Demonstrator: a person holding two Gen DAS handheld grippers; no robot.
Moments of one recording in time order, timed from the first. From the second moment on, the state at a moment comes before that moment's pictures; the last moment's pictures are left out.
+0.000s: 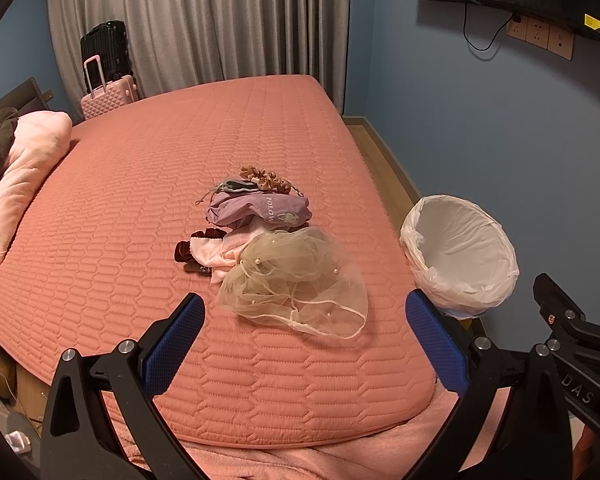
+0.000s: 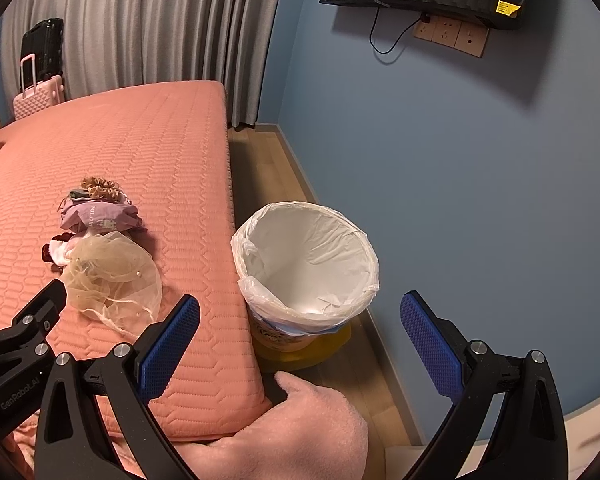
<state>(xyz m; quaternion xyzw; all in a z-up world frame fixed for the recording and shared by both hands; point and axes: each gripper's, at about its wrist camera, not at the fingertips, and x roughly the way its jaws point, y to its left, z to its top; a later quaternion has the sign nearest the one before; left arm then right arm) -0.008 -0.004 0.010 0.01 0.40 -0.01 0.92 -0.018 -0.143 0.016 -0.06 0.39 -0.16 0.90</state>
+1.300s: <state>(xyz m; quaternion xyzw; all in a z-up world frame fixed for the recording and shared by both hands) -0.005 0.001 0.014 0.00 0.40 -0.03 0.92 -0.017 -0.143 0.023 -0.06 0.38 -0.16 0.91</state>
